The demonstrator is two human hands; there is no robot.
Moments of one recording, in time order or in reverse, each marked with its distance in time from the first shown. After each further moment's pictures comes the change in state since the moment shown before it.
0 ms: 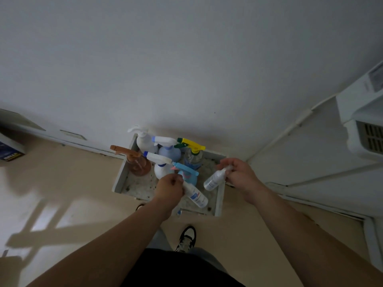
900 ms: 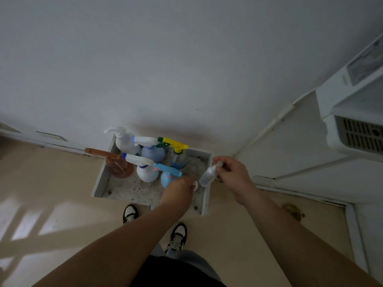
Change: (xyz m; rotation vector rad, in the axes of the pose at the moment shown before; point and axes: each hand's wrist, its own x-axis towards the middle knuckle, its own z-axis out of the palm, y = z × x) left_hand 0.004 0.005 0.063 0.795 -0.155 0.533; right_hand 0.000 0.011 -0.020 0.040 0.137 -0.024
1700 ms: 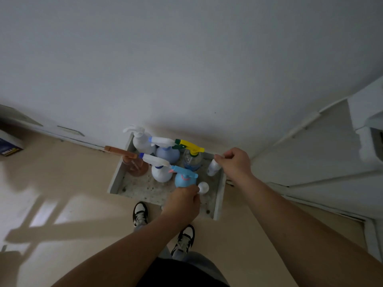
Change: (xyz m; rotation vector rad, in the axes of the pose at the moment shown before) left_hand -0.035 -0.013 -0.020 -0.070 0.032 -0.071; right_hand 0.039 -0.032 0.040 -0.318 0.142 -0.055
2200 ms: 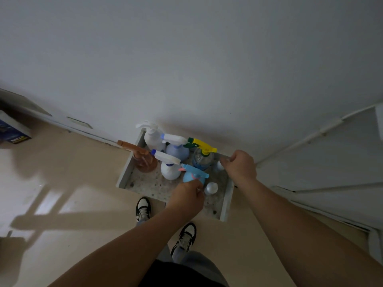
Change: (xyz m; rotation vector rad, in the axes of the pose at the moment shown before) left_hand 0.006 -0.010 -0.018 -0.100 0.003 -0.104; right_hand 0.005 -0.004 0.024 -0.316 0.023 -0.035
